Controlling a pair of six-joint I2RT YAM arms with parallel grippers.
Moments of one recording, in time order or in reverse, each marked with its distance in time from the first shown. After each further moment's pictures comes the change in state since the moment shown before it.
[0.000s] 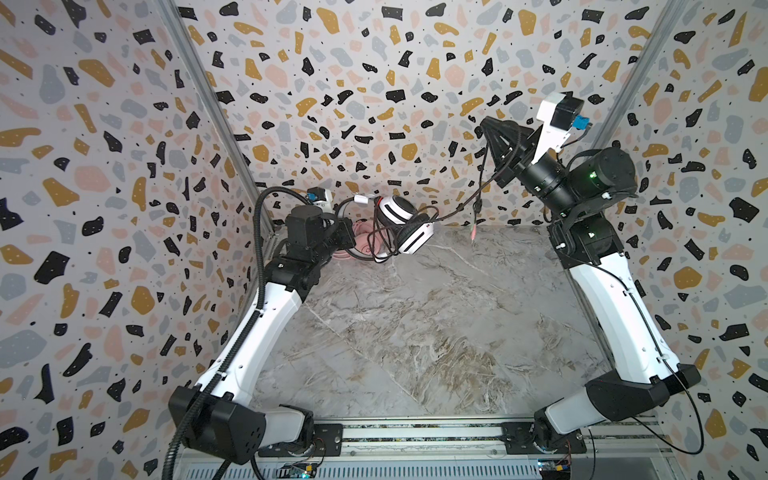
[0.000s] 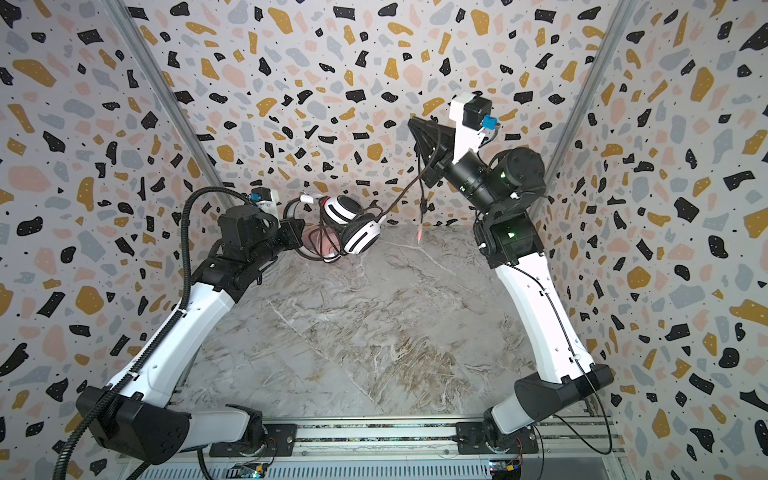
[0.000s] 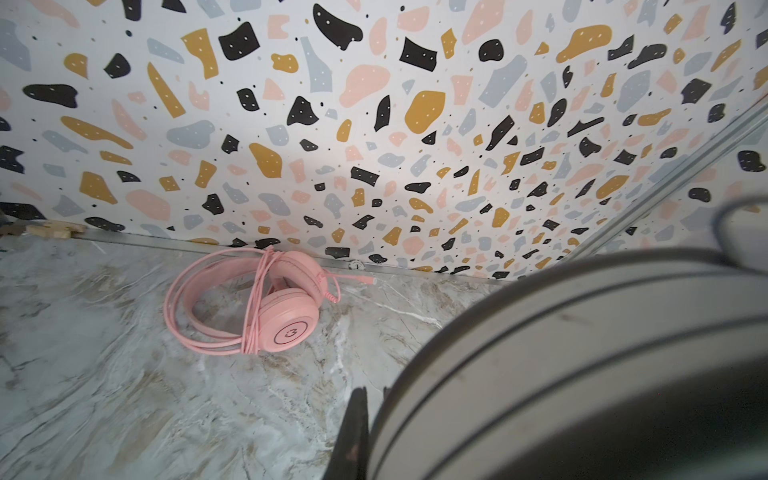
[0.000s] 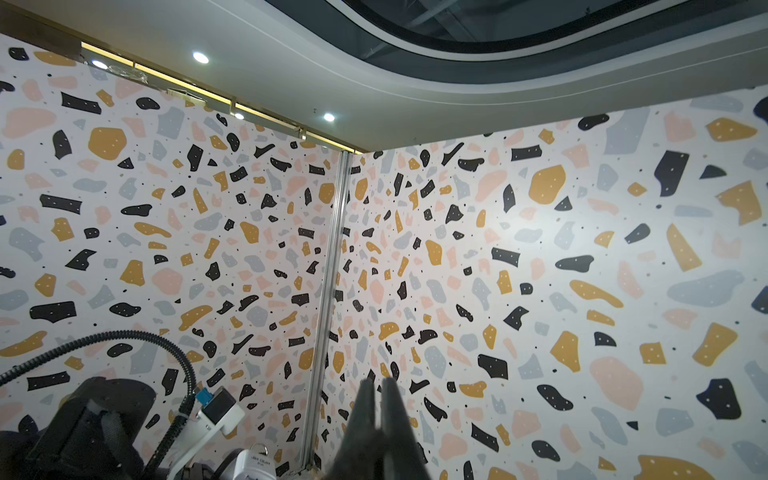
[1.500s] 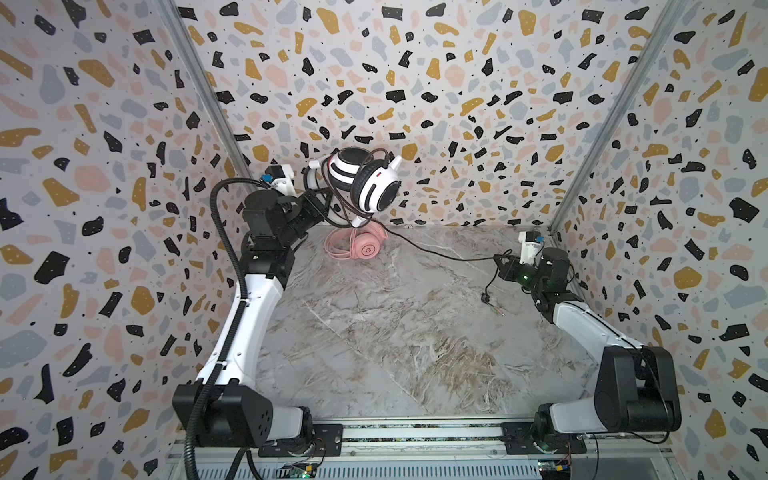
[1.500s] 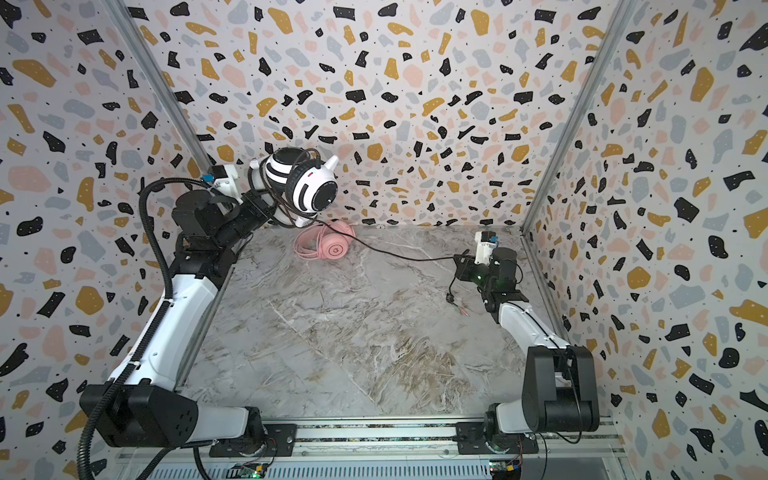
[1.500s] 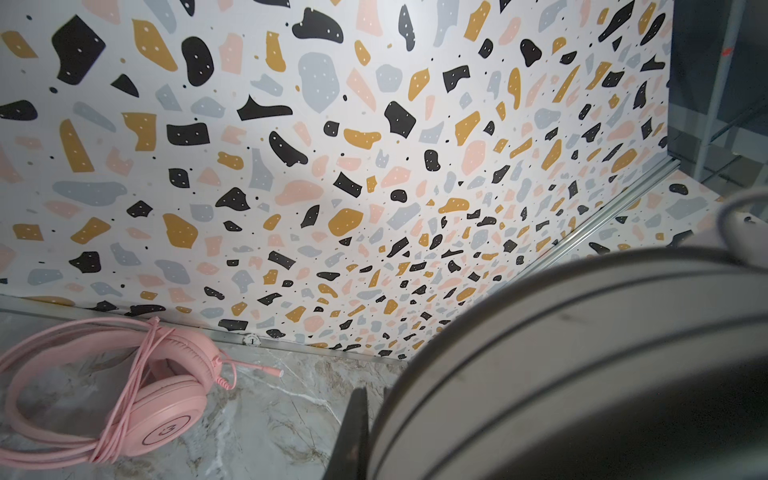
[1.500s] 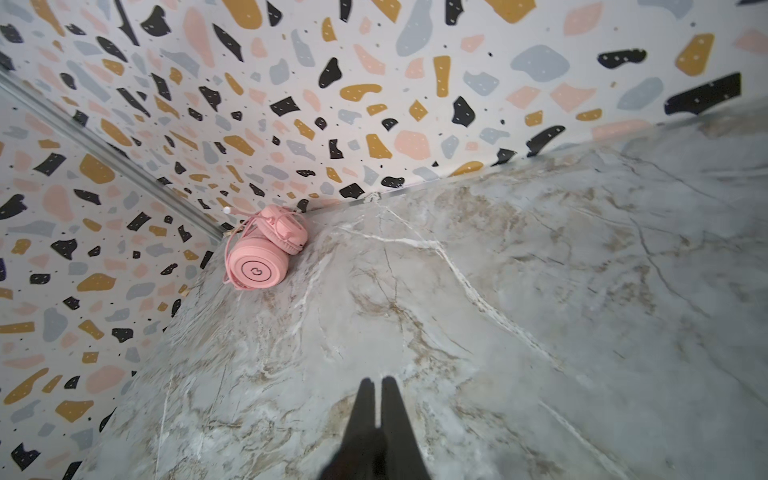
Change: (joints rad) left arm 0.238 0.051 0.053 0.339 0.430 -0.377; right arm -0.392 -0.097 -1.215 0.195 0.006 0.307
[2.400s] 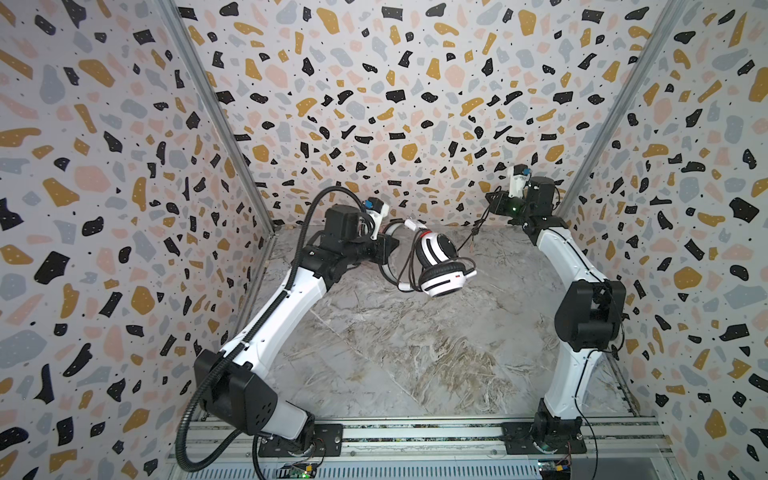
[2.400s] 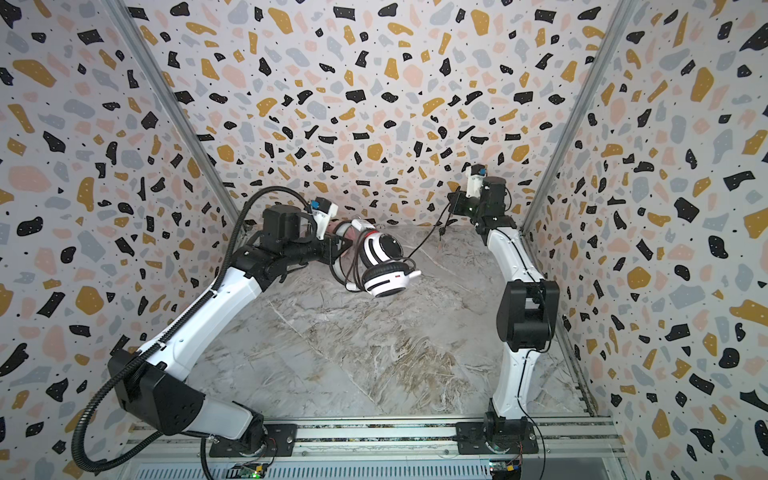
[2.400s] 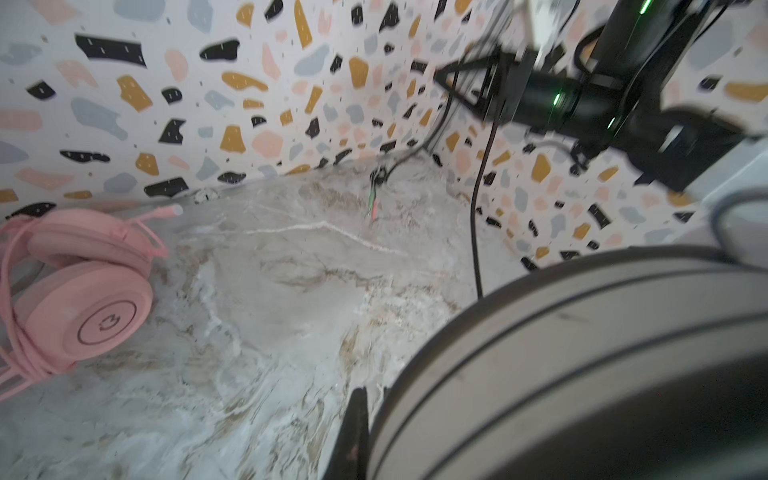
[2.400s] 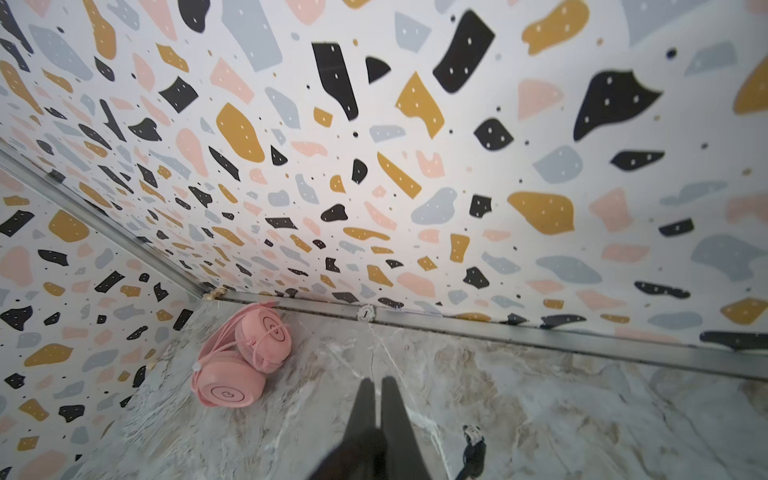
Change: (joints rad) left arm -0.438 0.133 0.067 -0.527 -0.137 0.614; right arm 0.053 0.643 1.195 -0.449 0.015 -0.126
